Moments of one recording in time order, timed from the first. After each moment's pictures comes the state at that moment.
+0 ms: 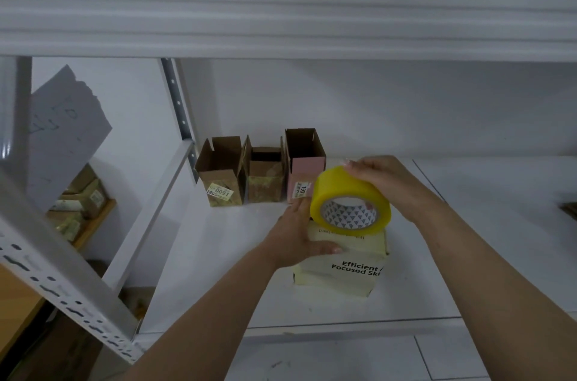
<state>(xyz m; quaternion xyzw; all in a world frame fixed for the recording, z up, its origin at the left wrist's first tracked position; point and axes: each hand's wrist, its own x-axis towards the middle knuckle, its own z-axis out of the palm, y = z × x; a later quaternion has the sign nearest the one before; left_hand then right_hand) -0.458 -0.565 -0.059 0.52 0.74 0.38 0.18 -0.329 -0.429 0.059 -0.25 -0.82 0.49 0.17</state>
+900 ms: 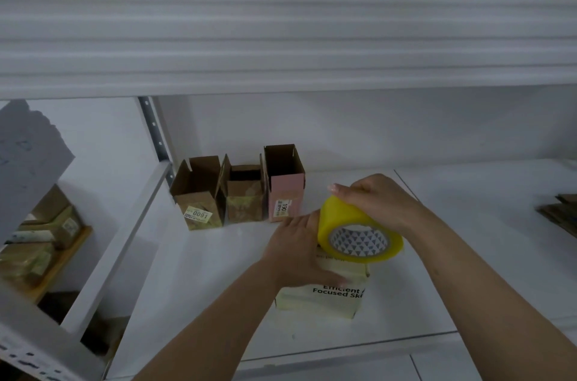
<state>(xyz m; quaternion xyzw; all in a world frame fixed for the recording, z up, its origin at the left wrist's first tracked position) -0.436 -0.533 -0.037 0.60 0.77 0.21 0.05 -0.314 -0.404 0.057 -0.28 -0.89 0.34 0.13</state>
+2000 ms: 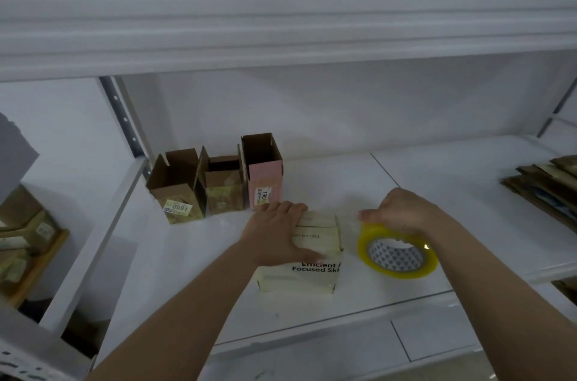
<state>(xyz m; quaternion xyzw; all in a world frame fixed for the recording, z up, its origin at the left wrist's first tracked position) -0.436 -0.531 -0.032 0.61 0.79 0.06 0.04 -0.248 -0.367 0.024 -0.45 -0.86 0.24 -0.02</state>
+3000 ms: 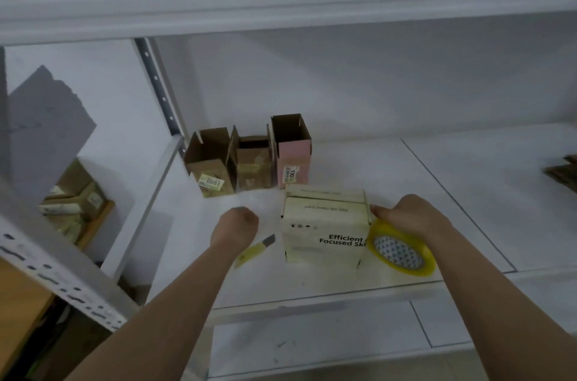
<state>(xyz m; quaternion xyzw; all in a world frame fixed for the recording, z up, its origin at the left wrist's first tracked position) -0.478 -0.612 -0.067 0.22 0.92 0.27 0.15 -0.262 -0.380 -0.045 -0.50 -0.84 0.23 0.00</state>
